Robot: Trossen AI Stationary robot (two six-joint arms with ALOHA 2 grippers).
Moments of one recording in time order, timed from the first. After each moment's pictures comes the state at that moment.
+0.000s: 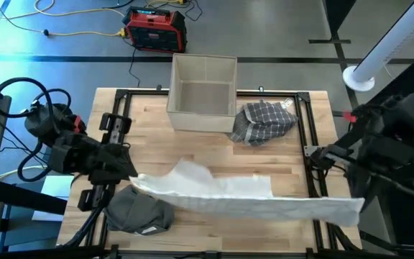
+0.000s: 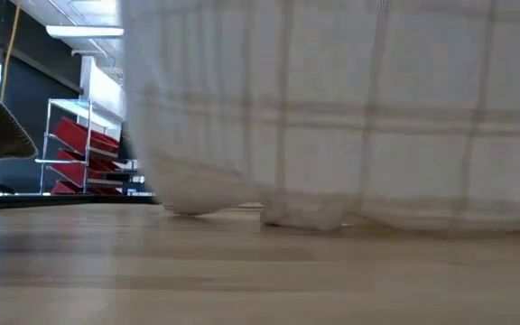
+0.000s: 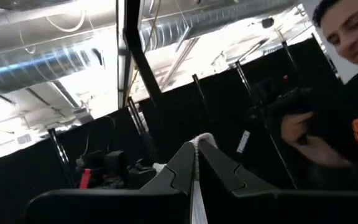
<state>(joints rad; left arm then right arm) -0.66 1.35 1.81 0.00 -0.18 0.55 0.91 1.25 2.08 -0.59 0.21 -0.13</state>
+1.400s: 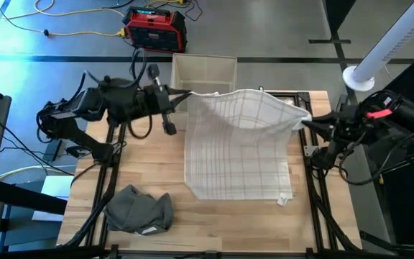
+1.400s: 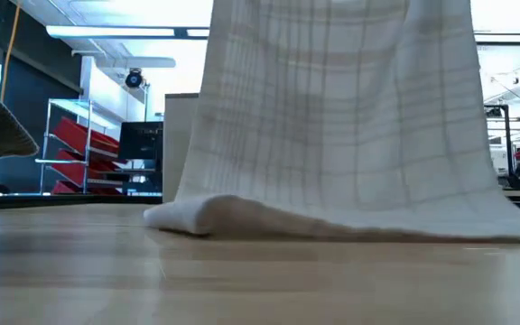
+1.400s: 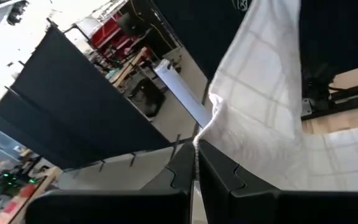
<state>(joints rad) -0.11 1.41 1.91 -0.70 -0.60 0.52 0.90 1.12 1.77 -1.57 0.91 0.89</state>
